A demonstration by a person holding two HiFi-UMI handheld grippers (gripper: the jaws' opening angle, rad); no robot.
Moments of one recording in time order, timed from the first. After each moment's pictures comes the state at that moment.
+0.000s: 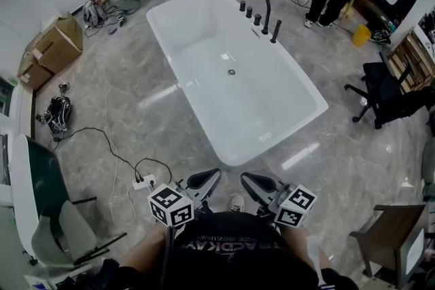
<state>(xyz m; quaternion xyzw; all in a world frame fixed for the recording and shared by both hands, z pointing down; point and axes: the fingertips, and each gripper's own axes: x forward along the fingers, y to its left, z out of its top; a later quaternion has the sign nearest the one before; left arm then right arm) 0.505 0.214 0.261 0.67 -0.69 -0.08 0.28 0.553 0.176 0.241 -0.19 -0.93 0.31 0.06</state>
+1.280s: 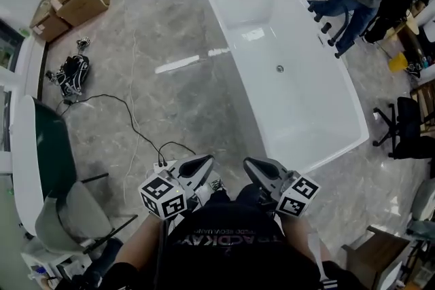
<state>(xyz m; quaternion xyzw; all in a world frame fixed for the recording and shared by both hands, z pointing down) 0.271 0.371 0.264 0.58 -0.75 -0.14 0.30 0.313 0.300 0.247 -0.25 -0.91 0.31 0.14</state>
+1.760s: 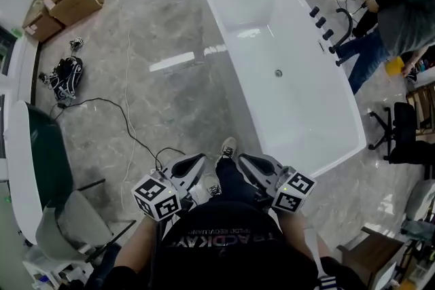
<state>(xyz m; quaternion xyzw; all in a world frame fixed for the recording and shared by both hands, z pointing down) 0.203 0.369 0.262 0.56 -0.76 -0.15 0.30 0.242 0.290 0.248 -0.25 -0.90 0.32 0.15</state>
